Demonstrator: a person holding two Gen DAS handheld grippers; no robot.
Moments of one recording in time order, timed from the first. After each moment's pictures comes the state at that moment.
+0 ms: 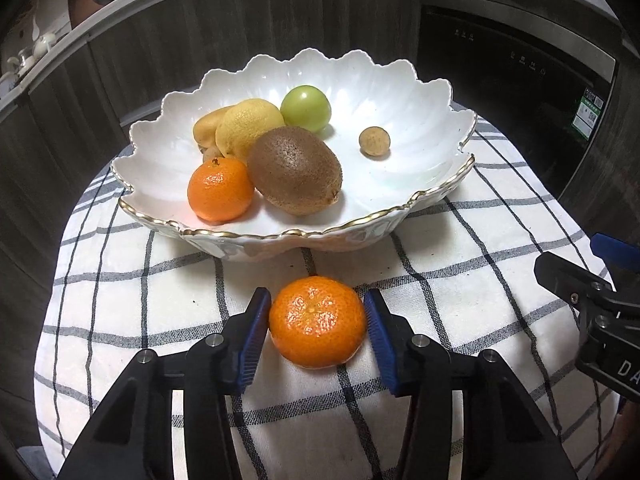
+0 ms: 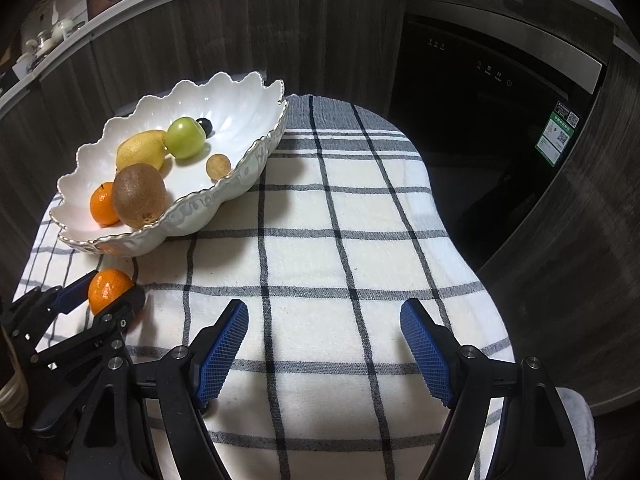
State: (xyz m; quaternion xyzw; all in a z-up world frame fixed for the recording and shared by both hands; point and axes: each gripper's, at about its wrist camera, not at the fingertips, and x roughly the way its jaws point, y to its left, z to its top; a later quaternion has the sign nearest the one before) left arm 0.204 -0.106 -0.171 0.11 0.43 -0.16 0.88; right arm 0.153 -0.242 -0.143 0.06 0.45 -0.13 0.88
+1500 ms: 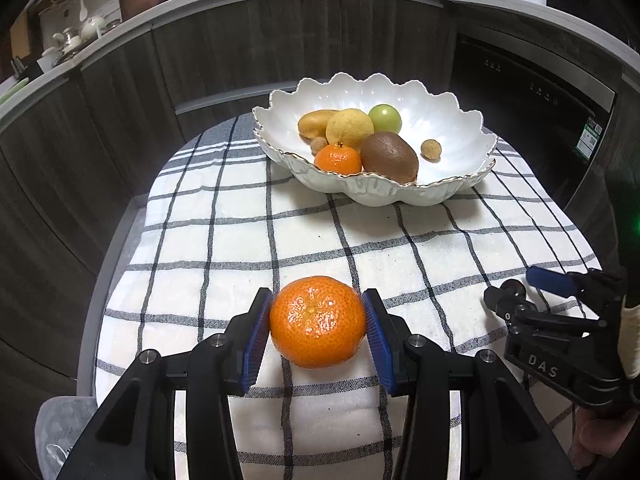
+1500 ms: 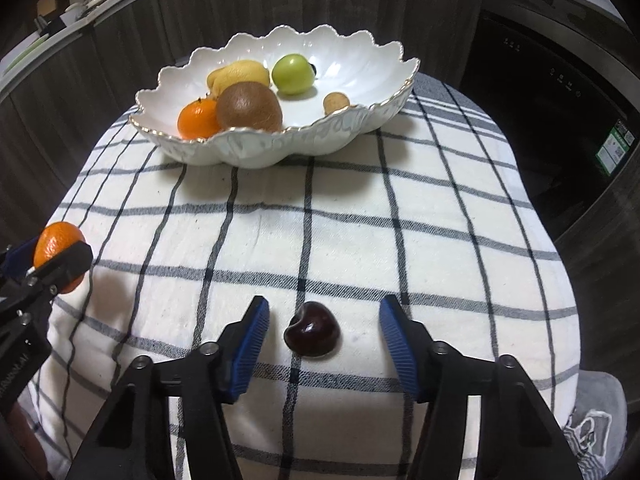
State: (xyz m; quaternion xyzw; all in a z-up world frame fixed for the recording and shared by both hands) left arm 0.145 -0.014 -0.132 0.08 0.42 -0.11 0.90; right arm 0.137 -0.167 -0.166 0.02 0.49 -0.04 0.87
